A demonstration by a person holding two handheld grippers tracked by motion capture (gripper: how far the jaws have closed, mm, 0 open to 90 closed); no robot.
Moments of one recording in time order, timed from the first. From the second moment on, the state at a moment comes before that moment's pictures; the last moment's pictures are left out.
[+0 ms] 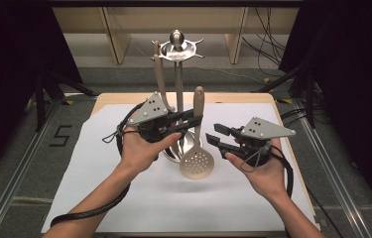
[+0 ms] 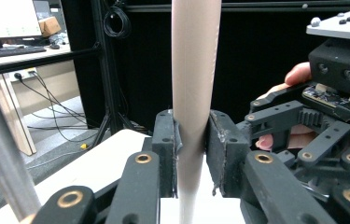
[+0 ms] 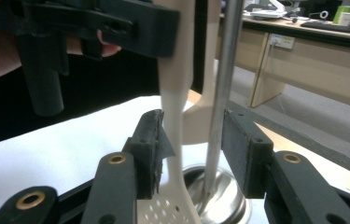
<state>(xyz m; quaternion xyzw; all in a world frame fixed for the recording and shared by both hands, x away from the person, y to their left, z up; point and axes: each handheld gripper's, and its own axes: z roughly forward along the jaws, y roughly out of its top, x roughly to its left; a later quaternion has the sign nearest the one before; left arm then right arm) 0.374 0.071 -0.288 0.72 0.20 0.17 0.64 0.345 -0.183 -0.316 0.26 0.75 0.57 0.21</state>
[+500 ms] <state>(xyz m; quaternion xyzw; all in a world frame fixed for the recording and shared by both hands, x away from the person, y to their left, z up) 0.379 0.085 -0.283 0.72 0.21 0.18 0.64 0.347 -0.213 -0.329 0.30 0.74 0.56 0.21</state>
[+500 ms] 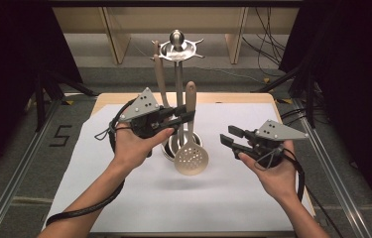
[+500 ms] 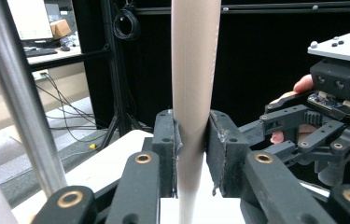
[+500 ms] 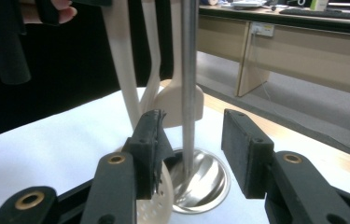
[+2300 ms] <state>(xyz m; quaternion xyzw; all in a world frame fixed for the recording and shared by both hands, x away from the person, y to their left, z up) 0.390 0.102 -0.269 0.71 0.22 0.20 0.64 0.353 -0.232 -0.348 0.34 0.74 0.55 0.21</state>
